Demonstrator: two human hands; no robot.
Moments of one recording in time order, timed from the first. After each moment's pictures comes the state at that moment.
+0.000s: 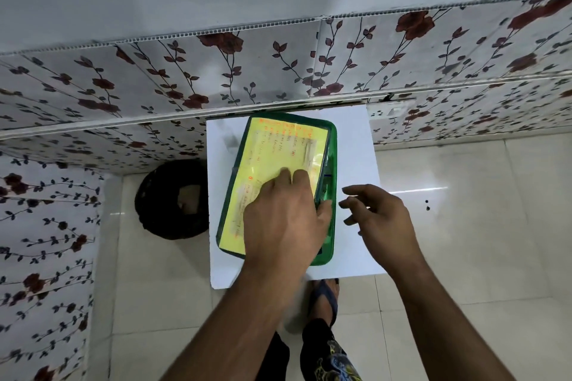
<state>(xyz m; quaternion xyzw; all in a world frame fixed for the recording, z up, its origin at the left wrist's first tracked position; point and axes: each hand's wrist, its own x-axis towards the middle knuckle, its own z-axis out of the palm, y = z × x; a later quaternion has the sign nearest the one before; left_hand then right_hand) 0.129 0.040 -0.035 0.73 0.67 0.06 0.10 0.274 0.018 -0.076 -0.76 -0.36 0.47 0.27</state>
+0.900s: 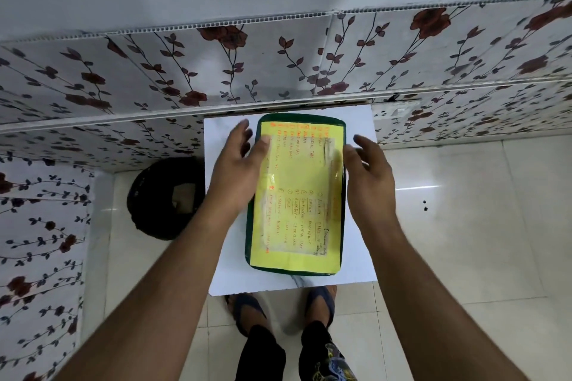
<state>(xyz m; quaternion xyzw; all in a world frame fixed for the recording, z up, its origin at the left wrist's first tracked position) 0.069 0.113 -0.072 0.42 0.69 0.26 0.54 0.245 0.074 -0.080 -0.75 -0.29 0.46 0.37</state>
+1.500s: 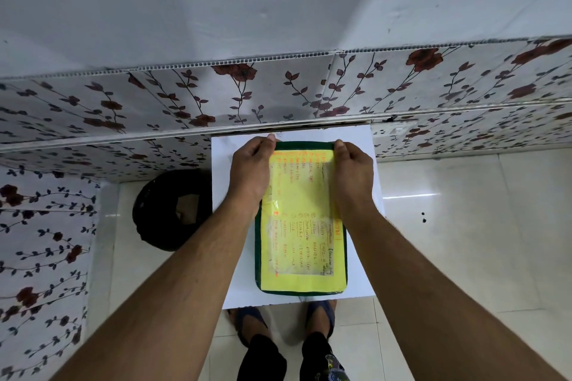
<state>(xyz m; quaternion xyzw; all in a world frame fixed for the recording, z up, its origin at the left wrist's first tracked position) 0.085 0.146 -0.109 0.32 0.67 0.34 0.58 0.230 0.121 -0.100 -0.75 -0.25 0.46 0.40</state>
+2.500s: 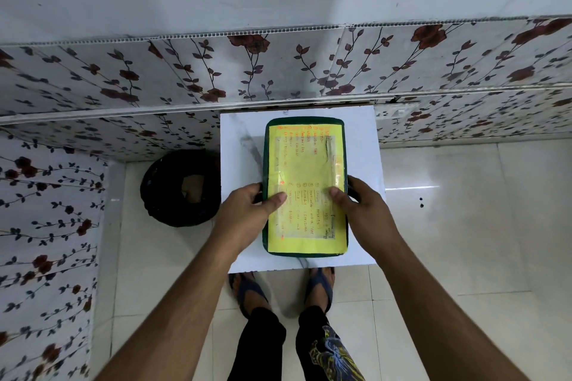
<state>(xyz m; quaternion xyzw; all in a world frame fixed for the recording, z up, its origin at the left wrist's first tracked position) 0.041 0.052 -0.083 0.38 0.69 0.15 0.60 0.252 0.033 -0.081 -0.71 -0.35 0.56 0.24</state>
